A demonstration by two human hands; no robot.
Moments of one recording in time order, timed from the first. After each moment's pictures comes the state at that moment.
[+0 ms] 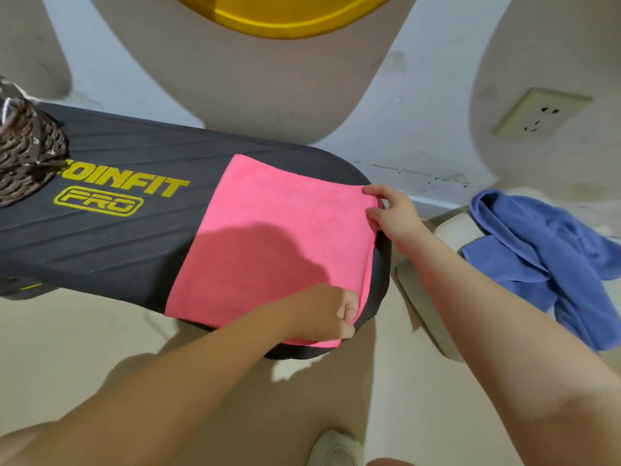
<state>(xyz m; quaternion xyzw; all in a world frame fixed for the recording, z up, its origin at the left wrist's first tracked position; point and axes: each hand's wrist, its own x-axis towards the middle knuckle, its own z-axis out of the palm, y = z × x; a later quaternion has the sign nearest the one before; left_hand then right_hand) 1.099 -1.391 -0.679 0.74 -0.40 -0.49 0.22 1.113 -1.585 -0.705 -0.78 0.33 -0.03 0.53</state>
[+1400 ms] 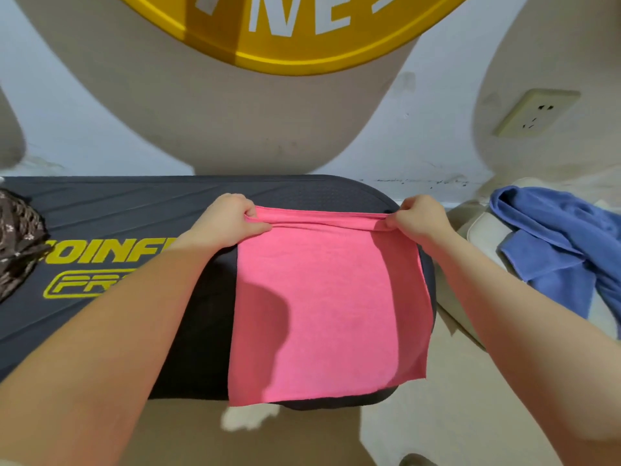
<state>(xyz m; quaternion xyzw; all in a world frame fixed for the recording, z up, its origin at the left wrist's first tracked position) 1.362 -1.336 -0.706 0.87 -0.43 -0.15 0.18 1.159 -1.550 -0.680 -0.81 0.49 0.00 0.34</state>
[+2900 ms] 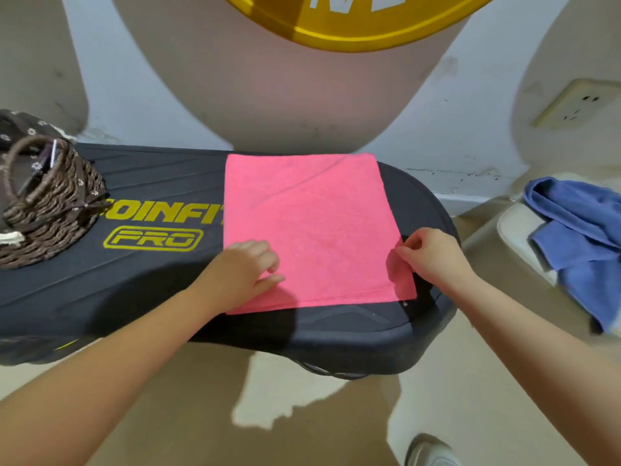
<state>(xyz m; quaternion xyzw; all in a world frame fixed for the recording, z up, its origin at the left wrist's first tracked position) 1.287 -1.224 -0.726 0.79 -0.59 -0.03 0.13 1.115 -1.470 -0.696 -0.86 0.44 0.03 0.26</state>
